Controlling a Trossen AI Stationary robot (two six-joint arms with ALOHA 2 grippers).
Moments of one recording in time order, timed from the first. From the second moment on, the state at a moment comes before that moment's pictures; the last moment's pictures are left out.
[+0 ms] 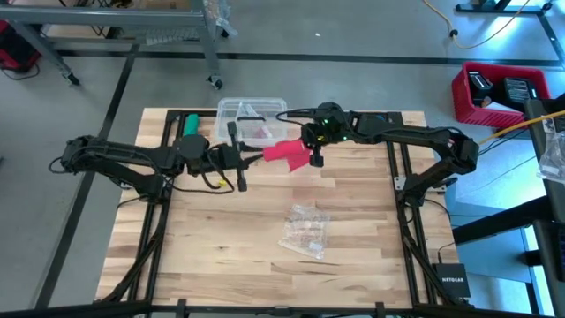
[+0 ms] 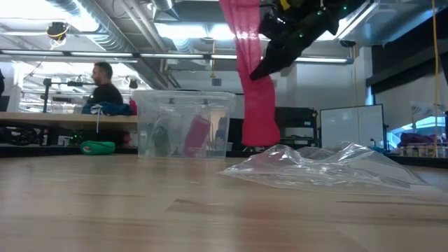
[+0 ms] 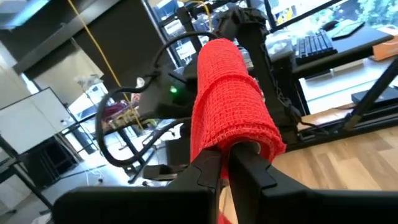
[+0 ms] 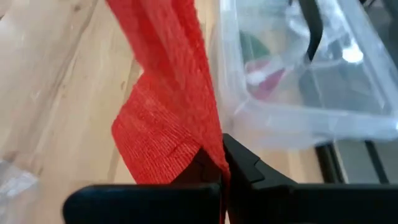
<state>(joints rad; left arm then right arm) -0.06 1.14 0.91 0.29 -0.29 0.46 -0.39 1.50 1.14 -0.32 -0.19 -0.40</state>
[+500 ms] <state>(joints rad) -0.02 1.15 0.91 0.26 -0.30 0.44 -0.39 1.46 1.14 -0.37 -0.23 -0.13</state>
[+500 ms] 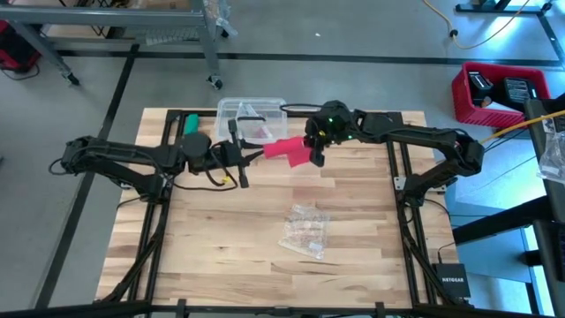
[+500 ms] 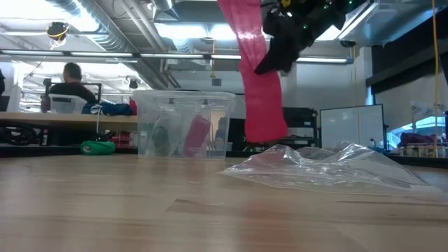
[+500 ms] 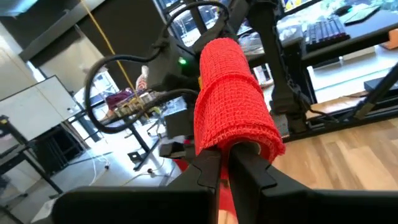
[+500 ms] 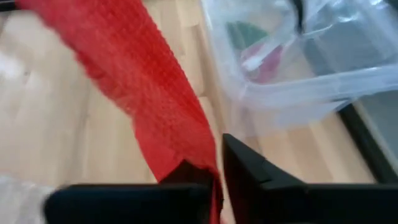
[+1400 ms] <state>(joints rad) -0.01 1.15 0.91 0.26 -0.30 0.44 -0.39 1.43 1.32 -0.58 -0.40 -0.18</state>
